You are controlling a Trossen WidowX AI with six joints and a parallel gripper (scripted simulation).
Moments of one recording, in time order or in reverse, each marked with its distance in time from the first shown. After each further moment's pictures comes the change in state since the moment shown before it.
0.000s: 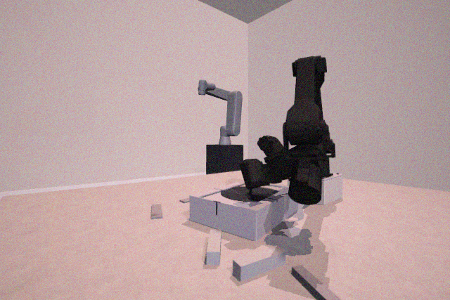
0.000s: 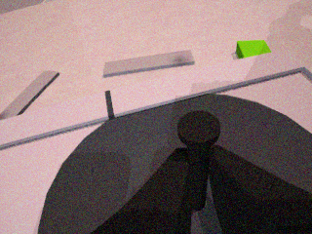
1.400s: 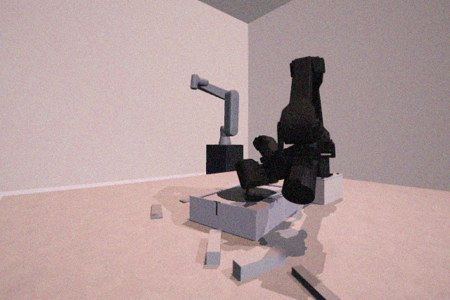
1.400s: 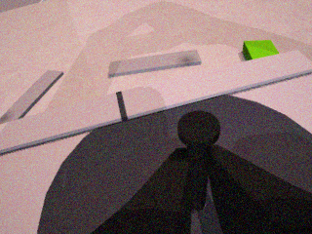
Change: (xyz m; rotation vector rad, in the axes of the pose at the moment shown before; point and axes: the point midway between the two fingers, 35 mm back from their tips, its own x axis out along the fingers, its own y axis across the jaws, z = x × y) arm 0.003 0.010 0.002 -0.001 0.005 -0.008
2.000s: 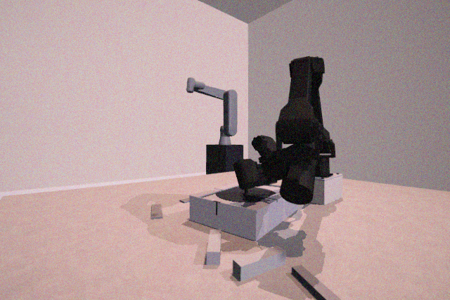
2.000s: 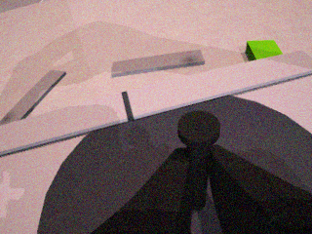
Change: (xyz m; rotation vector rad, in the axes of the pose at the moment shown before) arm 0.001 0.004 0.000 0.001 0.000 0.001
